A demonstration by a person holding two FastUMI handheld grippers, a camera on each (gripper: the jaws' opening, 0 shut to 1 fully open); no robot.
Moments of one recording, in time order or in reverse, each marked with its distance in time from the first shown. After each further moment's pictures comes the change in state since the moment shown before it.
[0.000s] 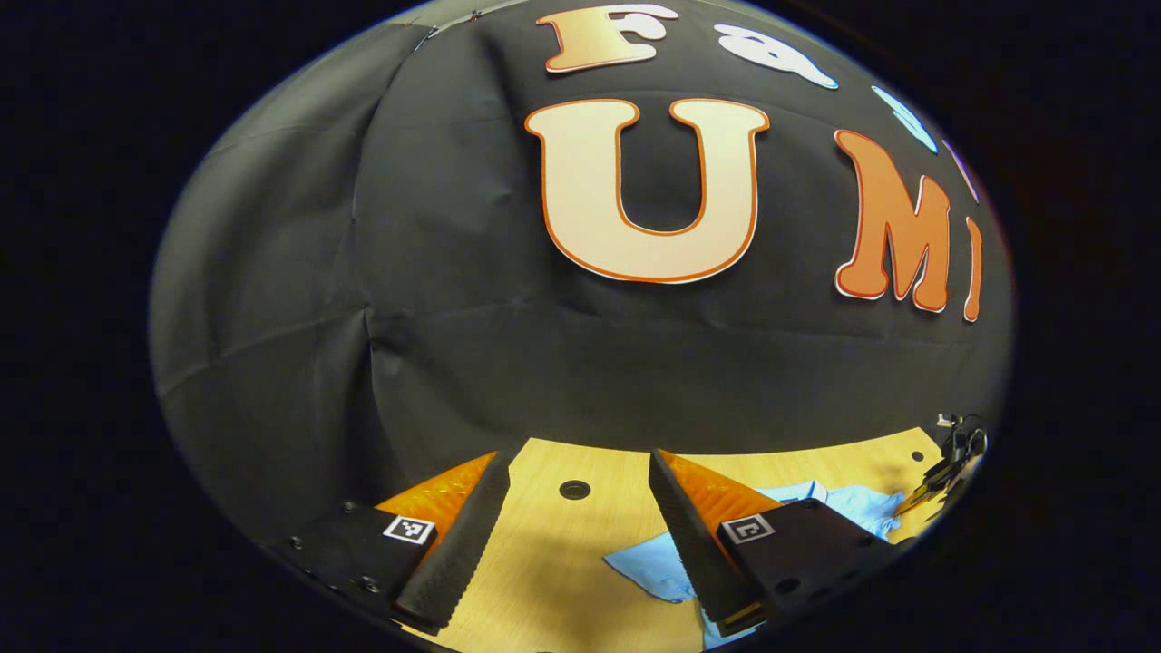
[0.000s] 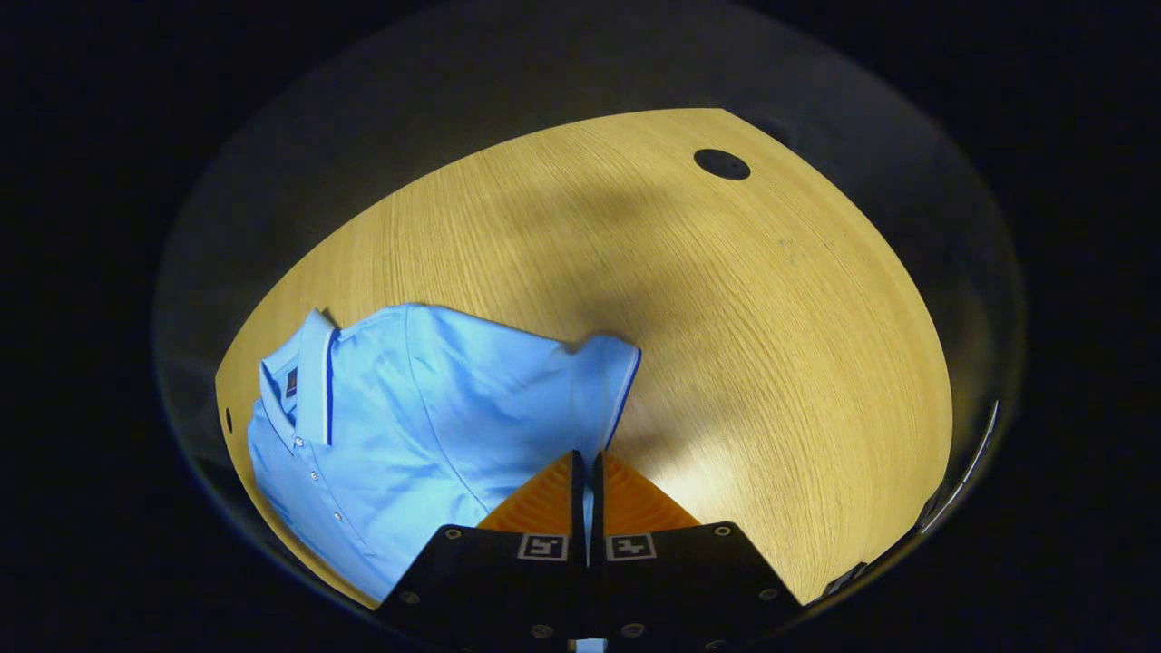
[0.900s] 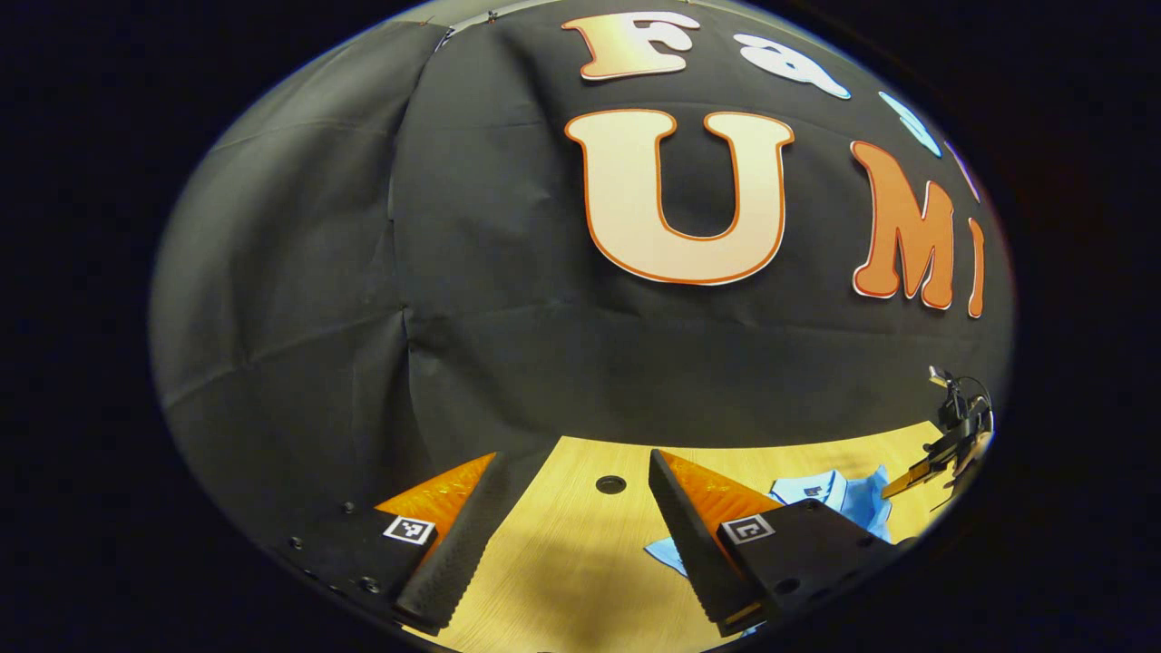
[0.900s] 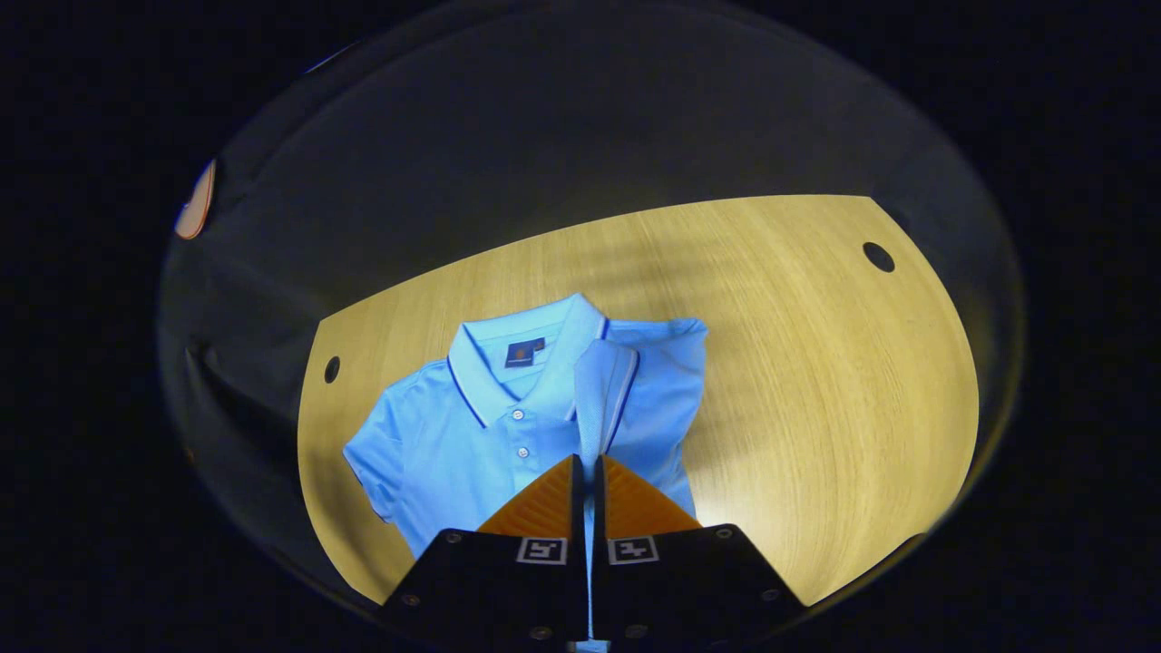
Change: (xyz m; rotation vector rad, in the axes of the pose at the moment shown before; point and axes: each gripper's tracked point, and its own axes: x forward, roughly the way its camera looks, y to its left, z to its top) left arm -0.020 0.058 -0.008 0.002 -0.006 0.030; right arm -0.070 0.184 -0.027 -0.215 -0.097 0.258
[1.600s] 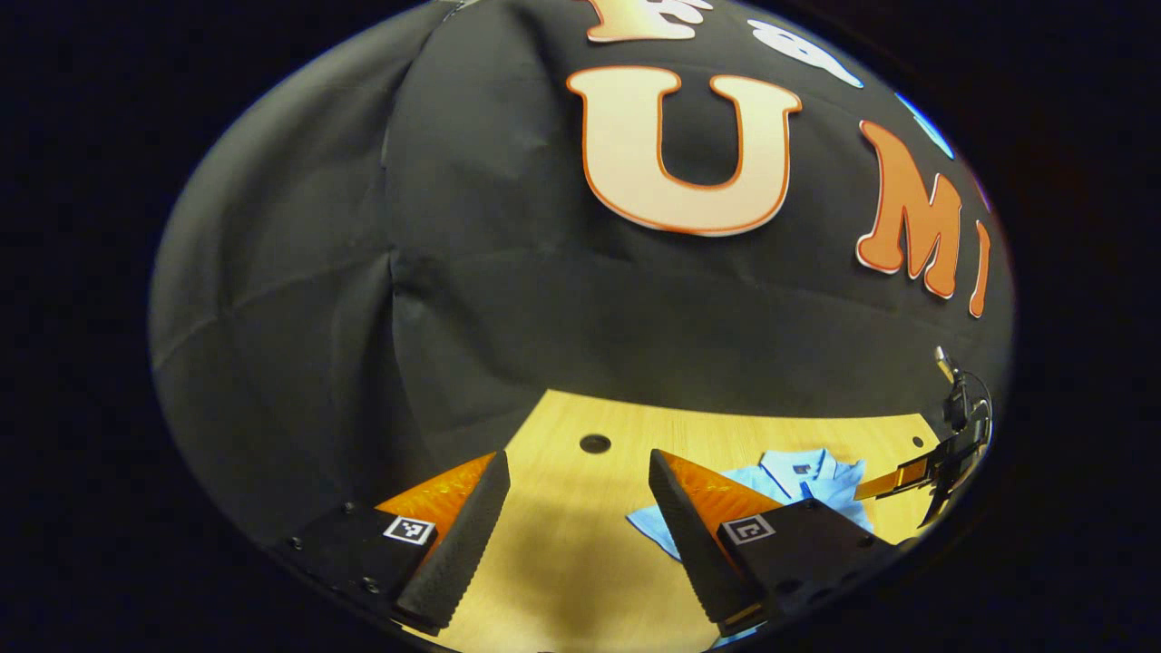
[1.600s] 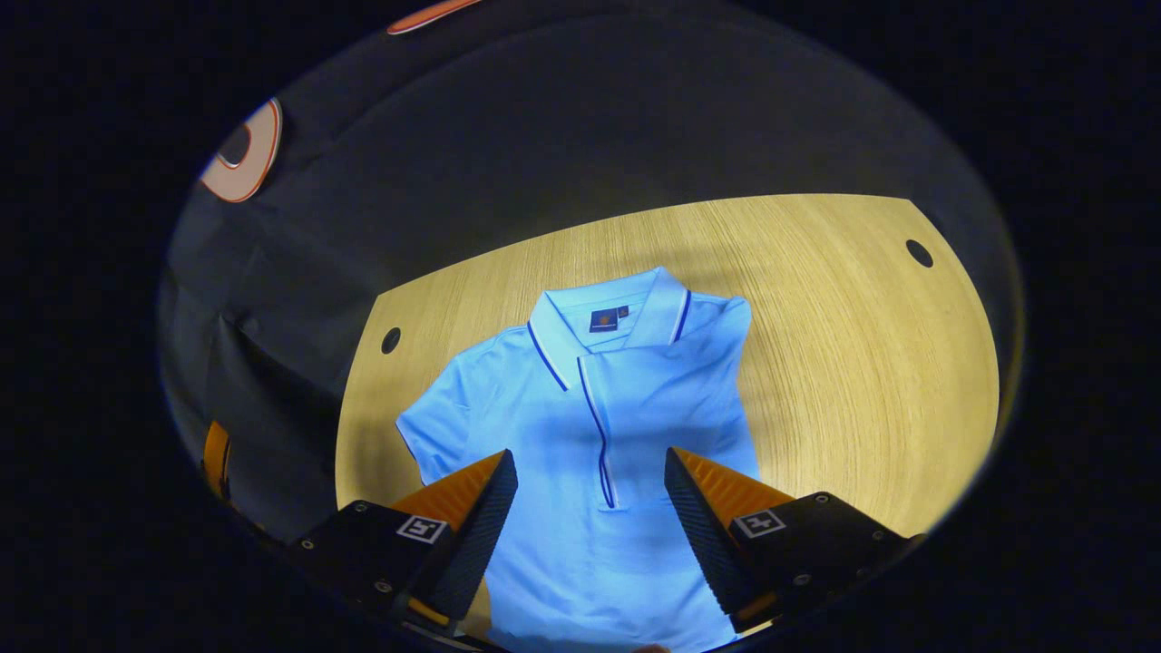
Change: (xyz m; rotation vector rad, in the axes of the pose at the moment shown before) left arm 0.010 -0.032 -0.066 -0.062 0.196 -0.039; right arm -0.034 0.035 -0.031 -0.042 -0.022 0.089
